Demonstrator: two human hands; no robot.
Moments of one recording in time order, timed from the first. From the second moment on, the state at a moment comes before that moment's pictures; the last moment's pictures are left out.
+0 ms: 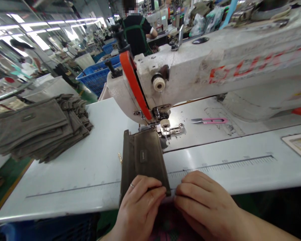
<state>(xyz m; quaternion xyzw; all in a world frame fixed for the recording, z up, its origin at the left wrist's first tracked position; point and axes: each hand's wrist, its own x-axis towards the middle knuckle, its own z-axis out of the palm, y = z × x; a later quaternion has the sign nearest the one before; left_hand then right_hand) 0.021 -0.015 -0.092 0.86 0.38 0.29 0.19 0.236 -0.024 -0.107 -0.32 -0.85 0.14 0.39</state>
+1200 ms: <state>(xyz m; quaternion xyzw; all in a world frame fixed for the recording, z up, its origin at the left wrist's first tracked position) 0.013 0.018 -0.058 0.73 0.46 0.28 0.42 0.212 -0.026 -0.078 -0.51 -0.74 0.33 0.28</state>
